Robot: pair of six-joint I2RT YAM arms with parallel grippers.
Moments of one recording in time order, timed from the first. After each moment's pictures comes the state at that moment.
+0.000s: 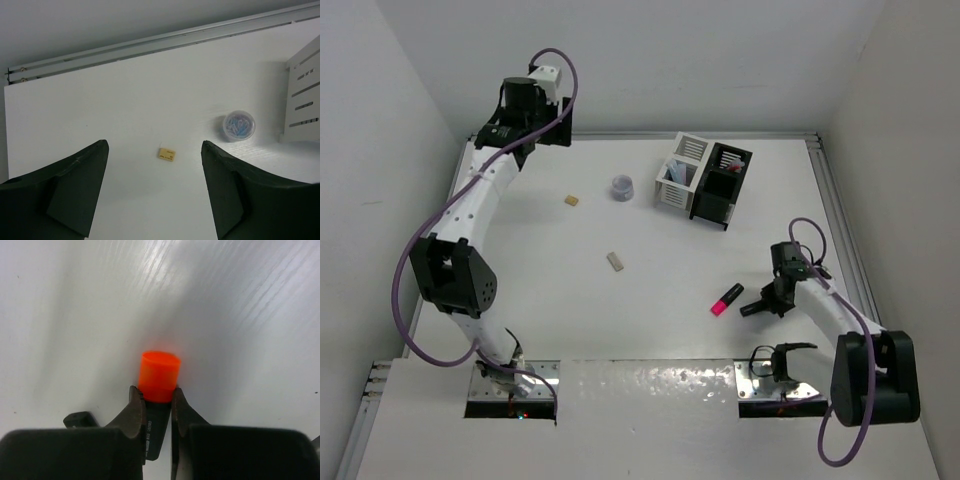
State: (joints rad) left arm -0.16 1.73 1.77 -0.53 -0.04 0.05; right arm 0.02 1.13 0.41 -0.58 0.28 1.11
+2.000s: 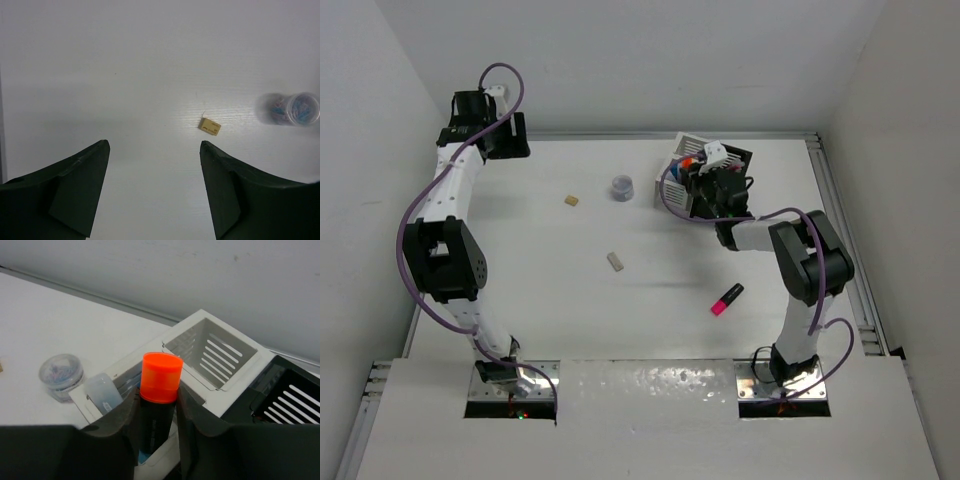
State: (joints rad) left arm 0.13 1.84 1.76 -0.64 0.15 0.01; right arm 0.33 1.89 0.88 0.99 -0.05 -0.06
